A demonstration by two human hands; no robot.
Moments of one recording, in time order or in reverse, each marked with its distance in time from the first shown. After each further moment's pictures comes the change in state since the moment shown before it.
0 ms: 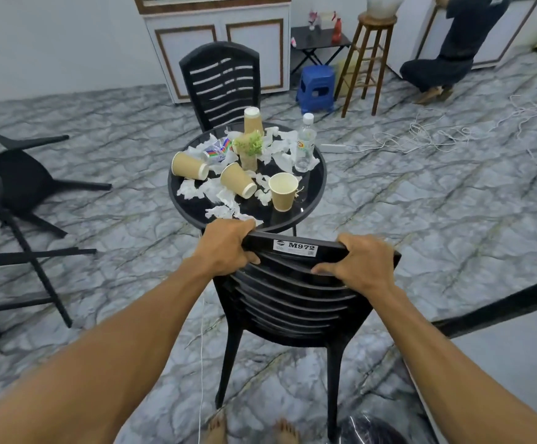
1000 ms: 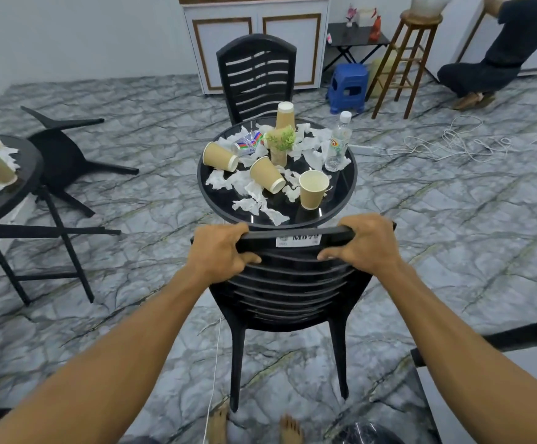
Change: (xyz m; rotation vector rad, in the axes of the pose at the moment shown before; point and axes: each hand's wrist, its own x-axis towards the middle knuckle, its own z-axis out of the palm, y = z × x) left_hand -0.060 -0.043 0.000 -0.005 0.312 -0.039; right_hand 0.050 -0.027 0.022 0.202 0.060 -0.315
